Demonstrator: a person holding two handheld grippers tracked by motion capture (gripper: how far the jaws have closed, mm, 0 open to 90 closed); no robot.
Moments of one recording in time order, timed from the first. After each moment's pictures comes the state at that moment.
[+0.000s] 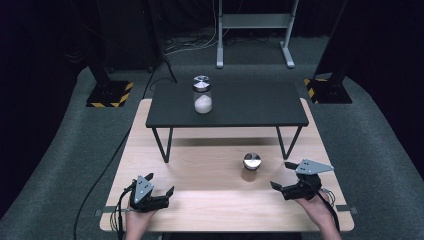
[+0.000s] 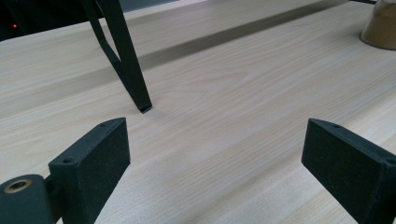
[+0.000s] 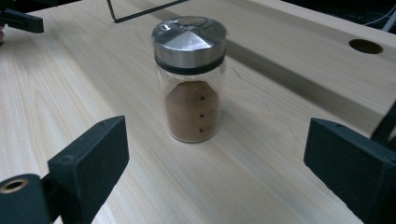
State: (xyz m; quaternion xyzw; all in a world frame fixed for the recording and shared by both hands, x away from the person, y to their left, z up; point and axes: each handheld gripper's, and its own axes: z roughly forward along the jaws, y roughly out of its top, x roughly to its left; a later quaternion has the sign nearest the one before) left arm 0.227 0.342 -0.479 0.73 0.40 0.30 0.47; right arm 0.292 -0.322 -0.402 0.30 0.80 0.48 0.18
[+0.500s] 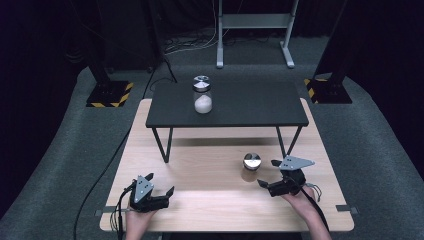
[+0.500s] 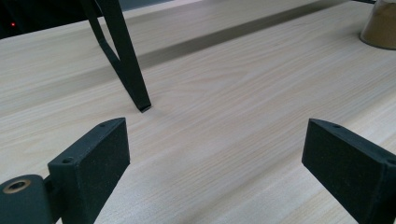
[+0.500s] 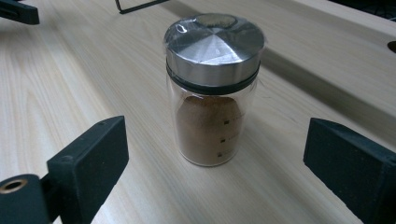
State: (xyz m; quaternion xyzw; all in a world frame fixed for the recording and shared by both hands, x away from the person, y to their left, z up) left arm 0.227 0.342 -0.479 0.73 0.40 0.30 0.47; right arm 0.318 -0.287 -0.407 0.29 0.82 0.46 0.17
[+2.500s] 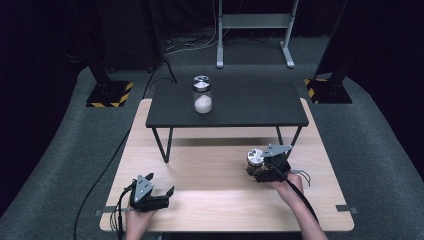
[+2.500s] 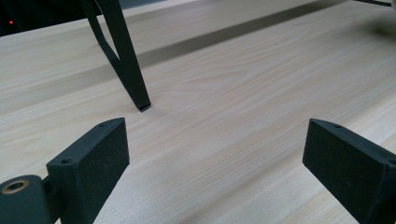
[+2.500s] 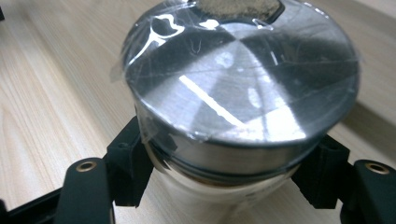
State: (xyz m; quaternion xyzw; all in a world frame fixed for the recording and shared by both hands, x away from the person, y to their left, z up) left arm 0.229 0.342 -0.478 0.73 0.40 0.30 0.47; right arm 0.347 -0.231 -0.362 0.31 0.85 0.39 0.16
